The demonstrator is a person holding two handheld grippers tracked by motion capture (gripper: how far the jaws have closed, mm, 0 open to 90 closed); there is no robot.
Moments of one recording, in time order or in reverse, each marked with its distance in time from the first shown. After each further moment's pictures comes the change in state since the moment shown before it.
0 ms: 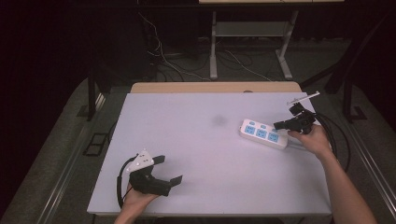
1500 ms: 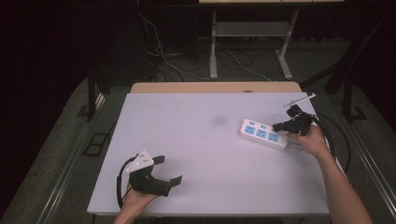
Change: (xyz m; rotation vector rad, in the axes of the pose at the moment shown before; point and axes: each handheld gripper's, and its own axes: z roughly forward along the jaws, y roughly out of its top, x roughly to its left) left arm 0.000 0.000 0.000 0.006 -0.004 0.004; right arm 0.001 -0.003 0.010 0.020 -0.026 -0.034
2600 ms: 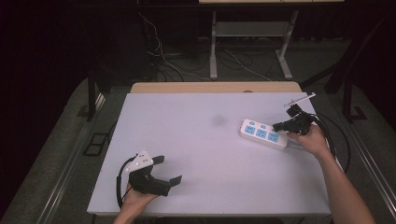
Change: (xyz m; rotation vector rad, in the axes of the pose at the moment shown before) left arm 0.001 0.000 -0.001 -0.003 0.004 -0.008; right arm 0.001 0.002 -0.003 0.001 0.002 -0.001
